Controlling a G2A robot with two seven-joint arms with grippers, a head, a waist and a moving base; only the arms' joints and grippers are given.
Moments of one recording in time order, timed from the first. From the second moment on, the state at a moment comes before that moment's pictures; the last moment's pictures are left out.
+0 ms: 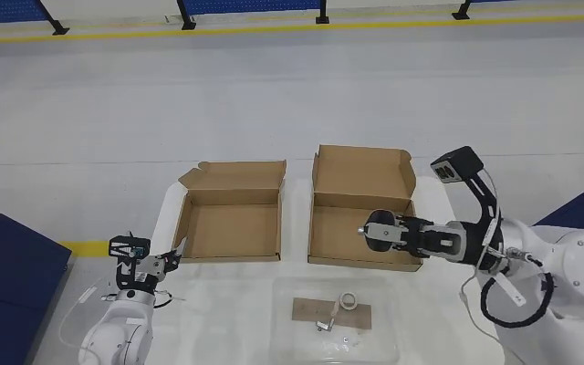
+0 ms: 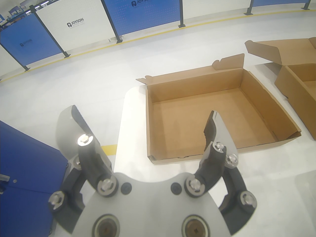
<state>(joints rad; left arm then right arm) 1.73 -1.15 -1.60 -1.80 1.33 0.00 0.00 -1.31 -0.94 1.66 -2.21 0.47 0.15 1.13</state>
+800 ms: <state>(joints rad) 1.73 -1.15 -1.60 -1.80 1.33 0.00 0.00 -1.05 -0.88 1.30 -2.08 -0.57 0.32 1.49</state>
